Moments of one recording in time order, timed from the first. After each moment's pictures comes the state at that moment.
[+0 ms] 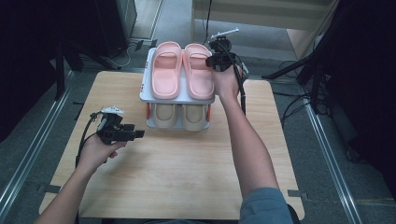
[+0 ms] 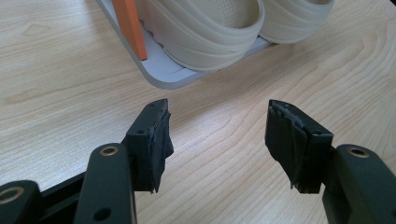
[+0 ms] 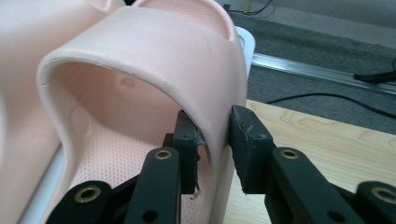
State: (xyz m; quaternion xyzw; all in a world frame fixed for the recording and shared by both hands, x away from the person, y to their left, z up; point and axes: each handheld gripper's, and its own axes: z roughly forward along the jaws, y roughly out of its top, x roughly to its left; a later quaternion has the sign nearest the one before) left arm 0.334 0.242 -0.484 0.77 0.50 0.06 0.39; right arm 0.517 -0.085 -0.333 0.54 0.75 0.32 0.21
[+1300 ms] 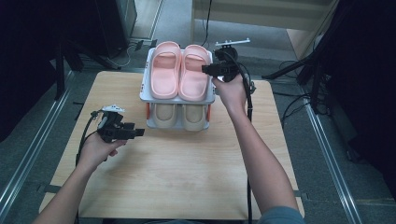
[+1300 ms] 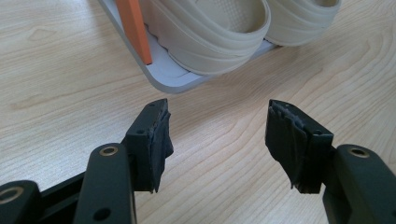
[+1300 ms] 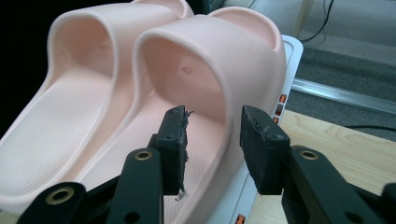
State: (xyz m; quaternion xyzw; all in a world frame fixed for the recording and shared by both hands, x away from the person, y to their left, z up) left arm 0.339 0.242 -0.483 0.77 0.49 0.07 0.39; right arm 0.472 -0.103 -0.330 0.47 0.76 0.42 0.17
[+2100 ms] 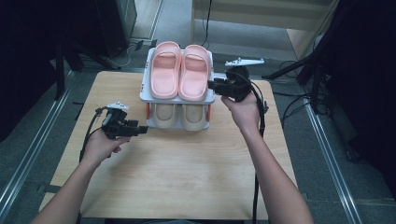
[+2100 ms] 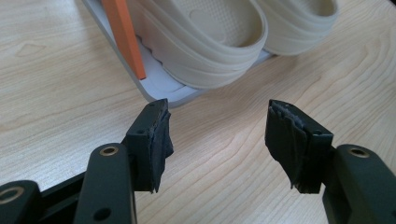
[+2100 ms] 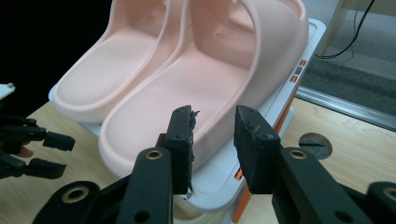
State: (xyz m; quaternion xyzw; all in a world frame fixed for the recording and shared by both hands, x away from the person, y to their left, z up) left arm 0.352 0.234 -0.482 0.78 0.49 0.07 0.39; right arm 0.417 -0.135 -0.343 0.41 0.77 0.46 0.15
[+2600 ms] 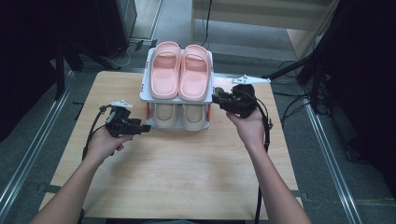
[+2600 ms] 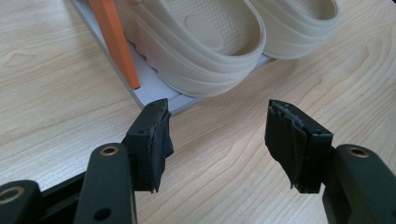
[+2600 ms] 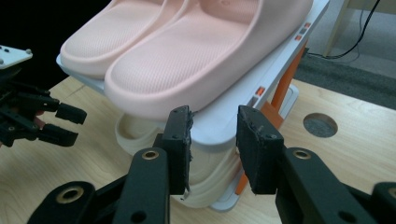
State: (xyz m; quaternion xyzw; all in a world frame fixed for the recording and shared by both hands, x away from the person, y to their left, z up) left arm 0.360 0.226 -0.483 0.78 0.48 0.06 0.39; right arm 0.388 -0.156 -0.374 0.40 0.77 0.47 0.15
